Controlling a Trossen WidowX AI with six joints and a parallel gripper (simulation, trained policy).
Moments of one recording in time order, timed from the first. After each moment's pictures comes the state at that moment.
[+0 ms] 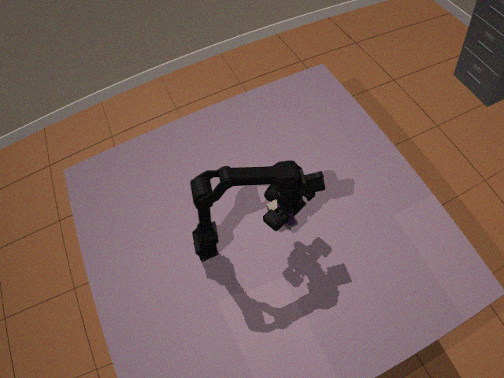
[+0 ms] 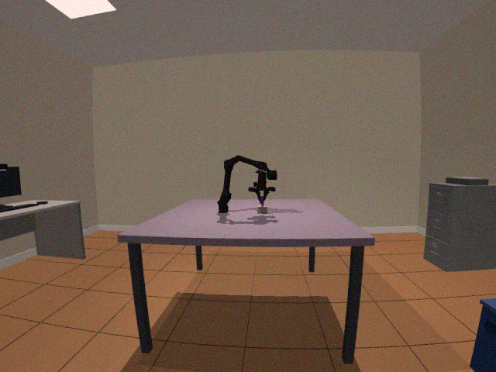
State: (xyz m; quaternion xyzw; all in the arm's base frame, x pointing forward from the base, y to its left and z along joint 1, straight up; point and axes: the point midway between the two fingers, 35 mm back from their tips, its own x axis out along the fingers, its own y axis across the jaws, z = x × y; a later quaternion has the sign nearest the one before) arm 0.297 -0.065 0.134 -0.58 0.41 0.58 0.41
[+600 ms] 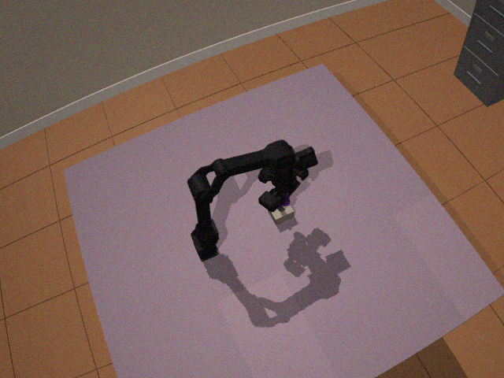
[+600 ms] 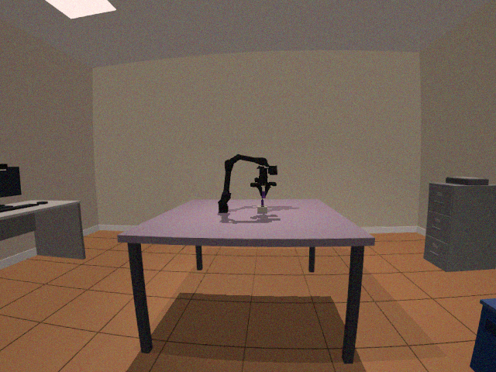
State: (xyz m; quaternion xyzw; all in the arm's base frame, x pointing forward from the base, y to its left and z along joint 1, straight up) arm 0.307 -0.009 0.164 -0.60 0.38 0.59 0.40
